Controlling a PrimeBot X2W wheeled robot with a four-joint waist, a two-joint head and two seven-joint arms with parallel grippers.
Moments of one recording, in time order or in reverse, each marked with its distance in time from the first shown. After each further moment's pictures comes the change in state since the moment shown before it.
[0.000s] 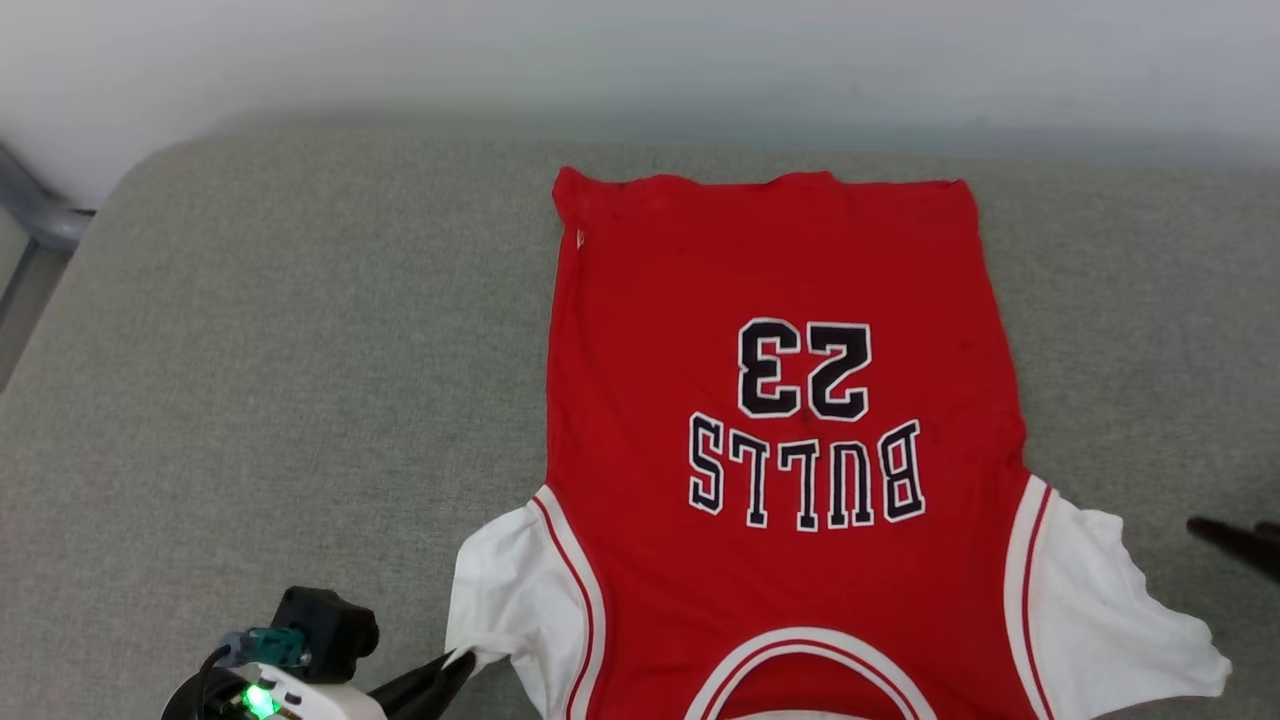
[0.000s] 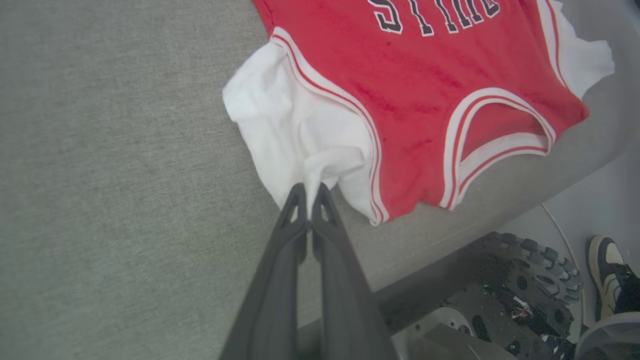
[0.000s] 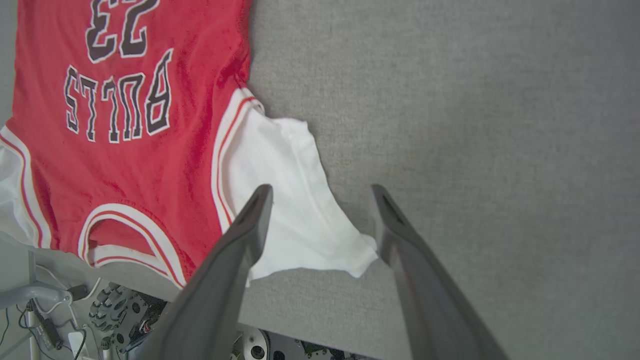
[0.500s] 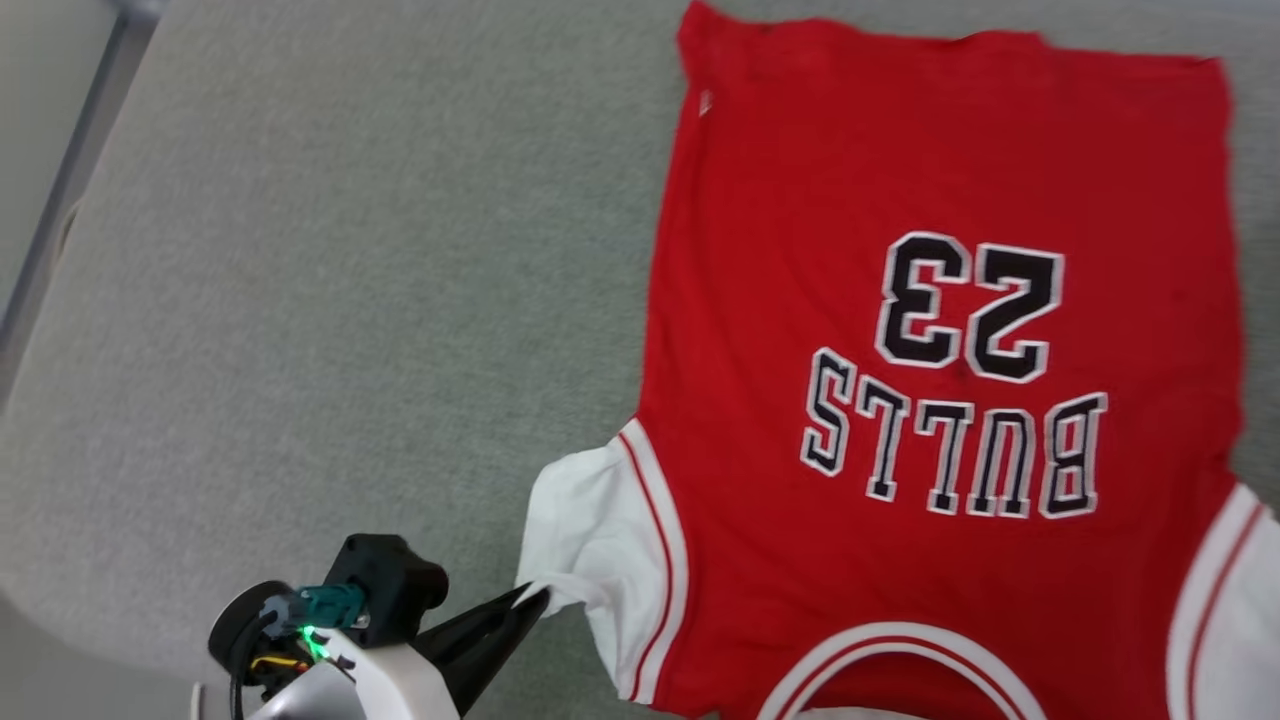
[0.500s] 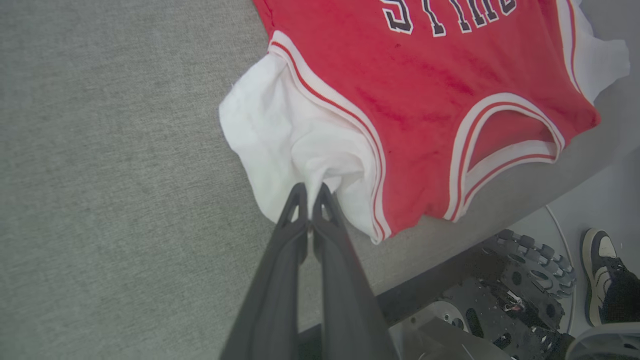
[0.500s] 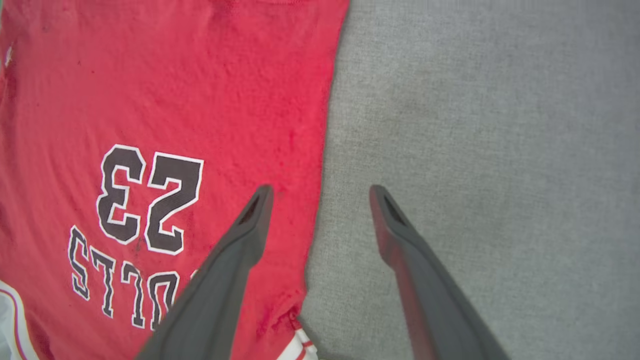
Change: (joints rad) left arm -0.122 -0.004 -0.038 -0.220 0.063 0.010 0.093; right arm -0.668 0.113 -0.024 0.105 -0.398 0.000 0.280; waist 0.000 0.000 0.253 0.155
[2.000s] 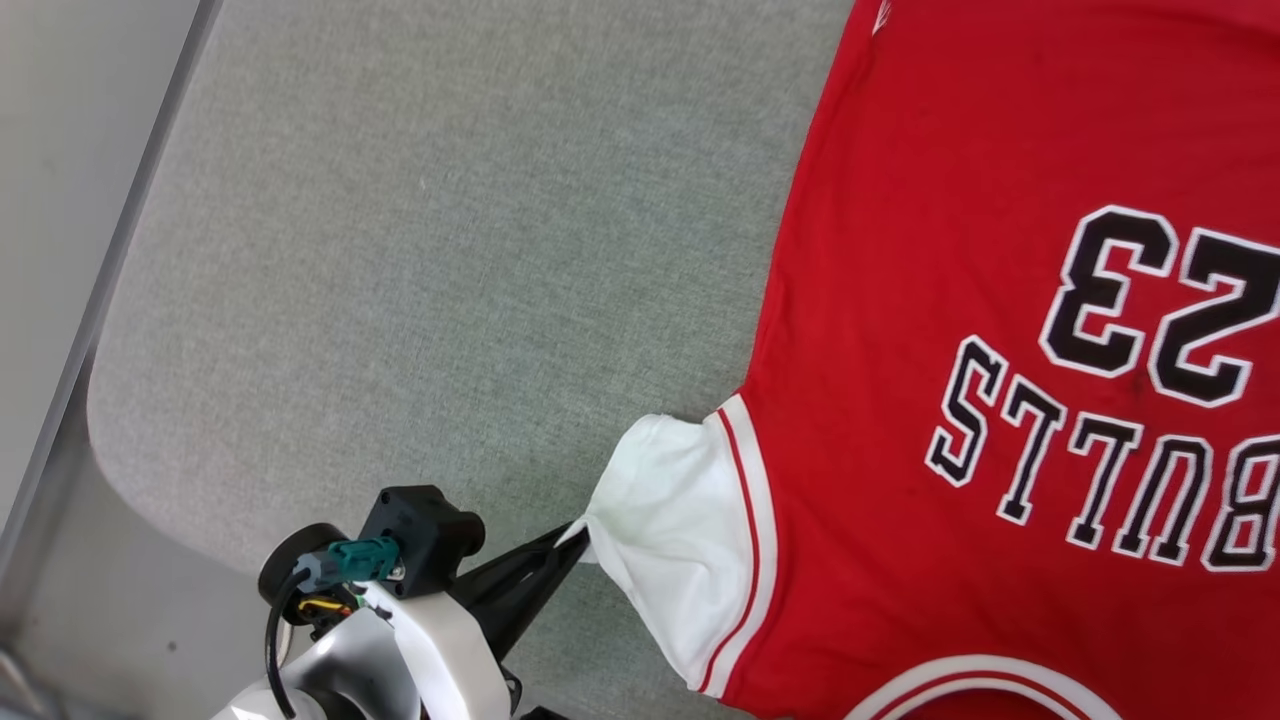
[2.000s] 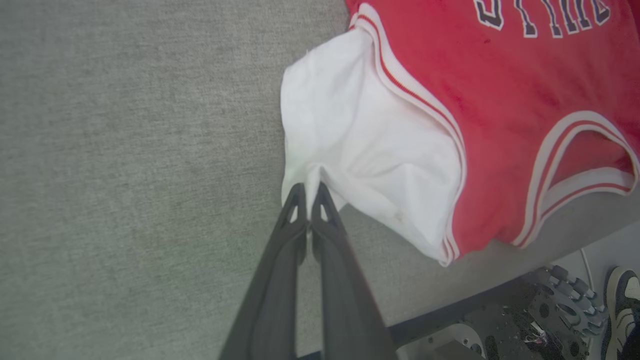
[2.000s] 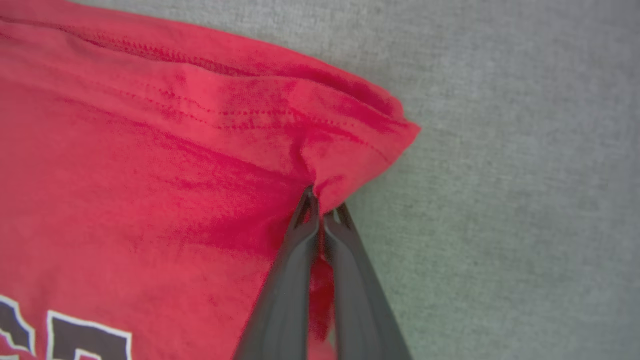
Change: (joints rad) left arm -0.127 -0.105 -0.047 0.102 0.033 -0.055 -0.074; right arm -0.223 -0.078 -0.024 0.294 -0.269 0.000 -0.082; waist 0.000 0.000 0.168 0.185
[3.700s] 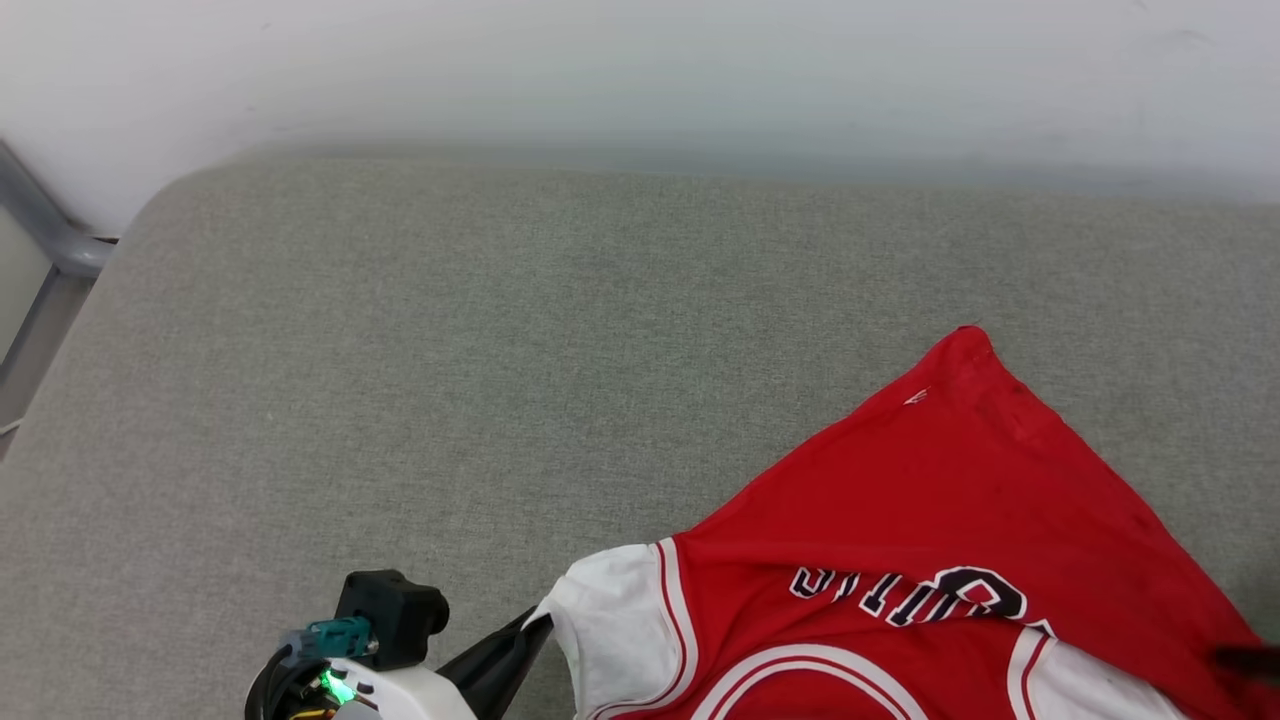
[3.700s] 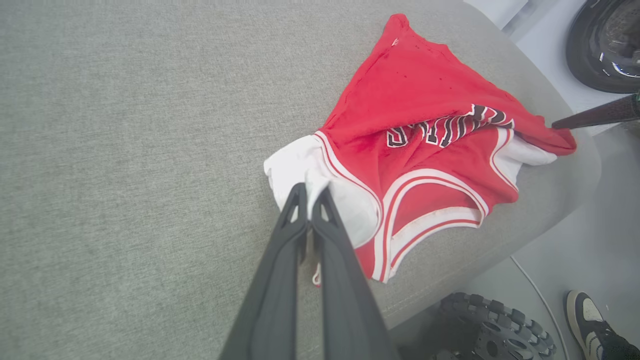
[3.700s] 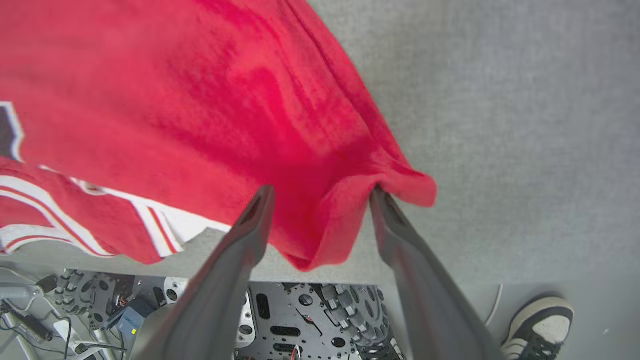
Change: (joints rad) left arm 0.180 -0.024 0.019 0.037 -0.056 0.140 -0.056; right arm 0.914 0.054 -0.041 -0.298 0.406 0.000 -0.055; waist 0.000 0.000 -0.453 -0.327
